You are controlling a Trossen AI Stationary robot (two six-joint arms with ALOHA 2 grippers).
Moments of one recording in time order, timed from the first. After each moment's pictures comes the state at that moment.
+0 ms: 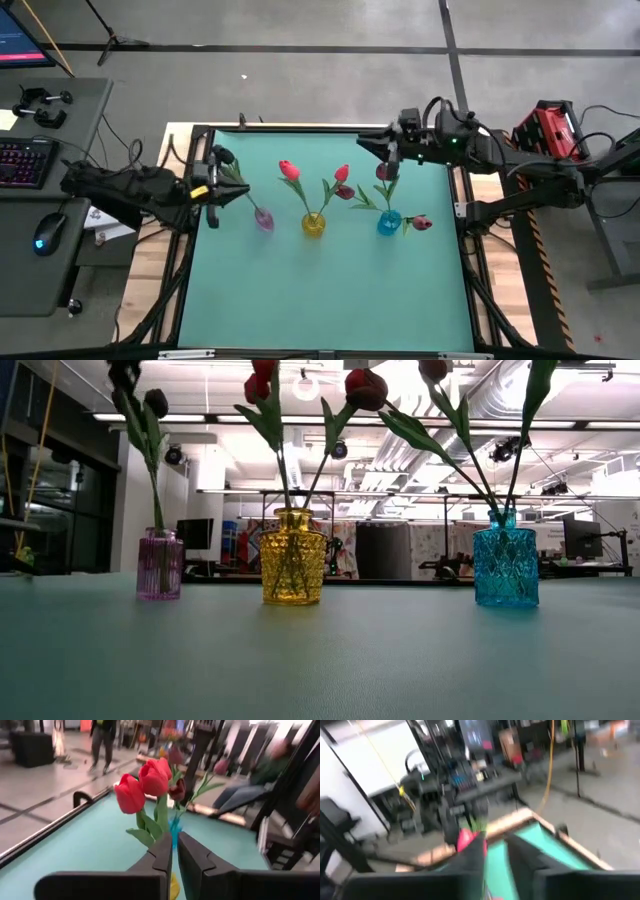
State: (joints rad) left arm -0.25 0.55 0.67 -0.27 -0.44 -0.26; right arm -0.15 1.16 1.27 -0.14 0.07 0.30
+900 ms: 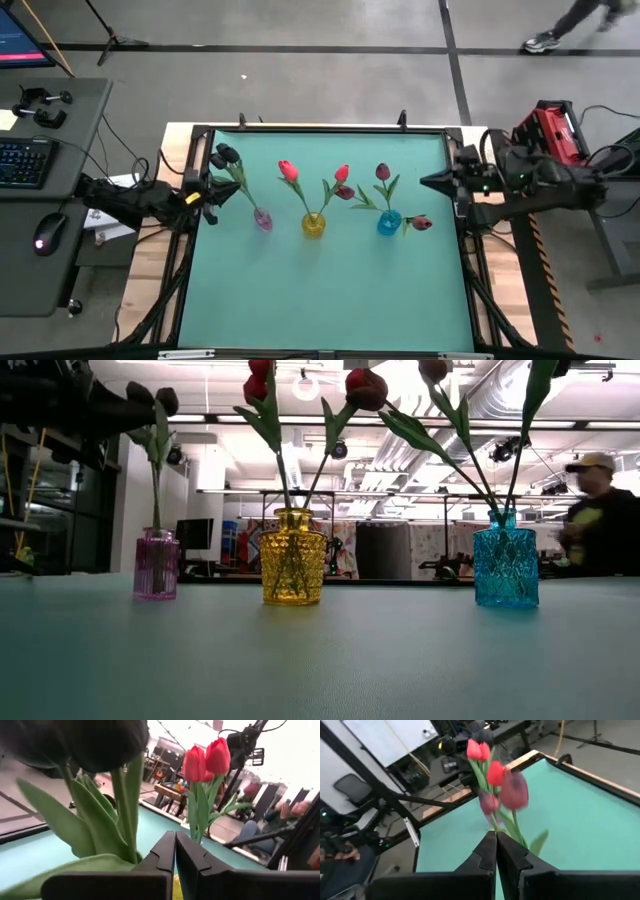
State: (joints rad) left arm -0.24 0.00 0.18 -0.11 -0.59 -0.34; right arm 0.09 0.62 1.03 -0.71 0.18 0.52
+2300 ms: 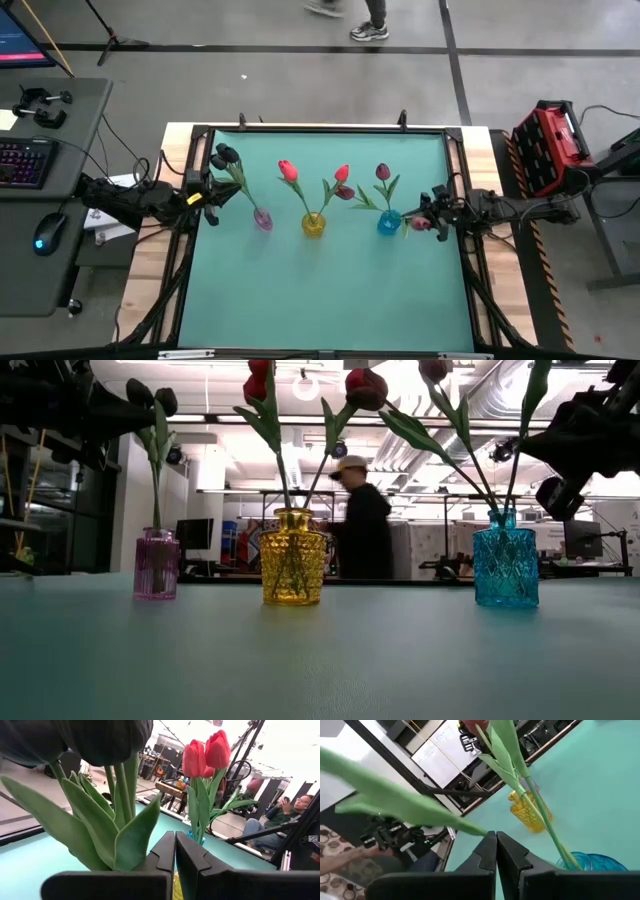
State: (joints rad) left arm -0.24 0.02 0.18 -0.12 -0.58 -0.32; right arm 0.10 0.04 0.01 0.00 0.00 0.70
